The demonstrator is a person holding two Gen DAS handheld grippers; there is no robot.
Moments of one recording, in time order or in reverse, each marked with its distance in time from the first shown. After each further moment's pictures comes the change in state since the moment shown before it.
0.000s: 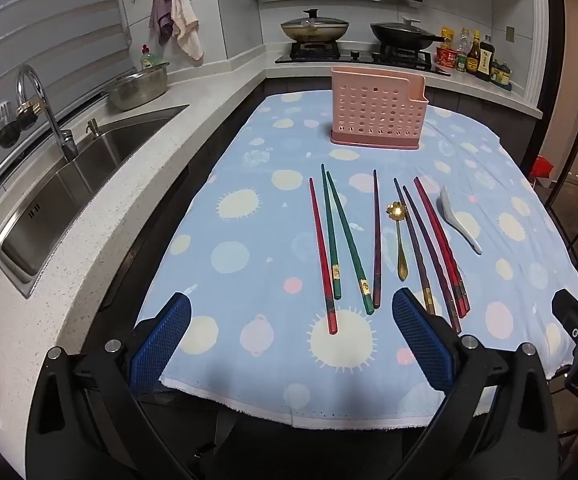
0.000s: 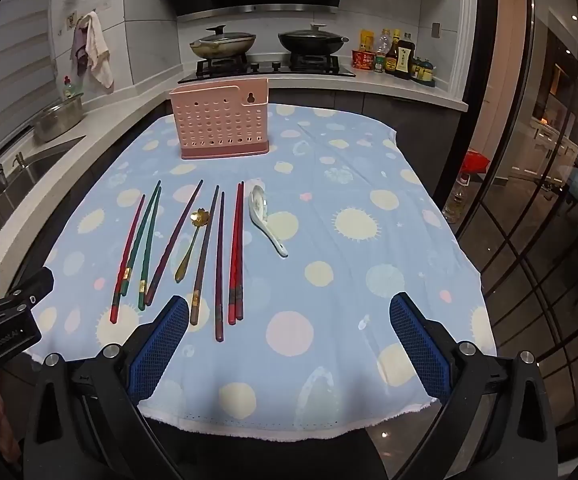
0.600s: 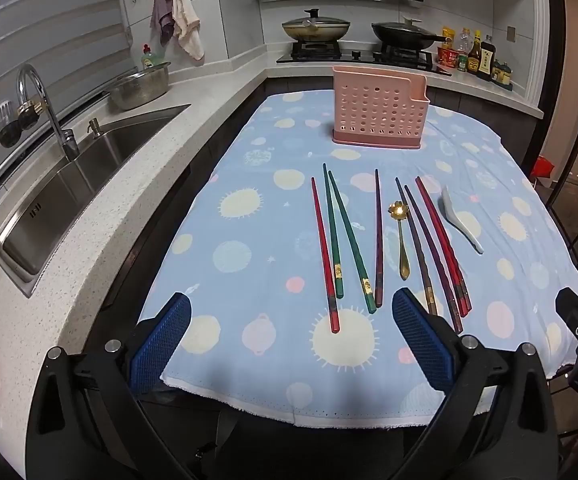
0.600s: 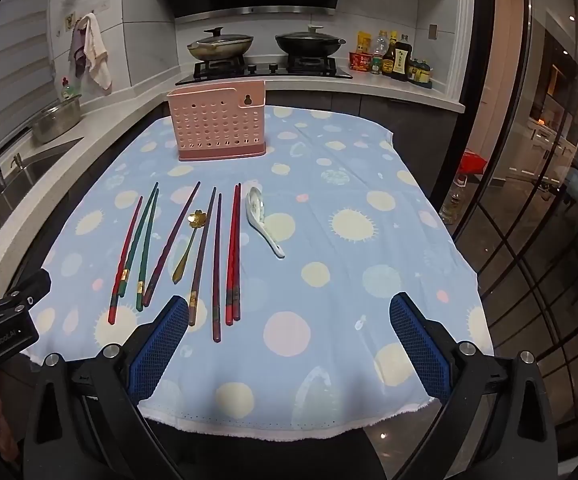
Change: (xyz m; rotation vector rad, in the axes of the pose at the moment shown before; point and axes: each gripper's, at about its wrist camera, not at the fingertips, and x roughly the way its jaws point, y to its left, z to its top) left arm 0.000 0.000 0.000 0.003 0.000 0.004; right arm -0.002 -0.001 -0.001 -0.002 -0.007 -0.007
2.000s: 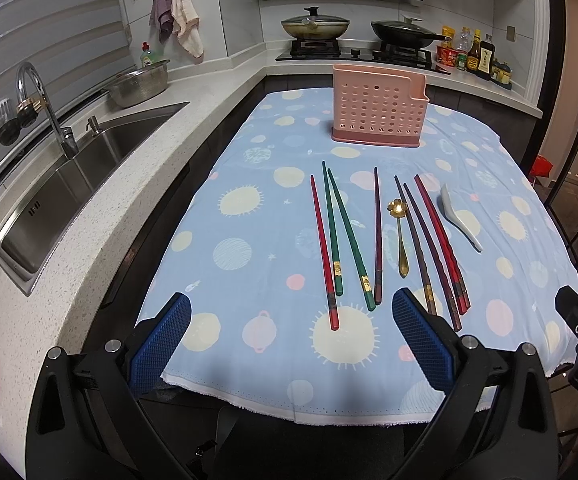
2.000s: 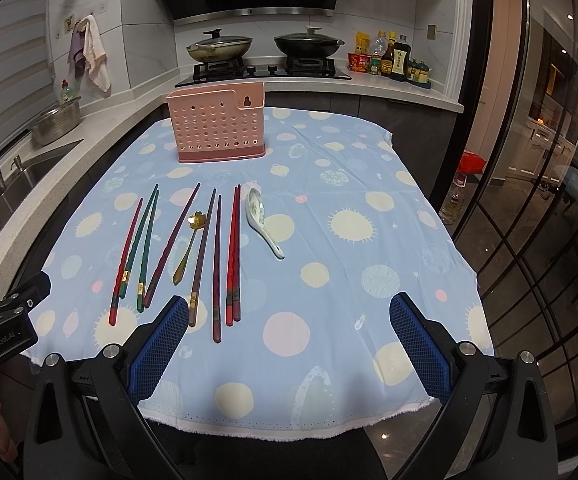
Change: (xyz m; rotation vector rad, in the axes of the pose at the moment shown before) left arm 0.005 0.007 -0.001 -0.001 0.007 -0.004; right arm -0.002 0.000 0.001 0.000 -0.005 0.000
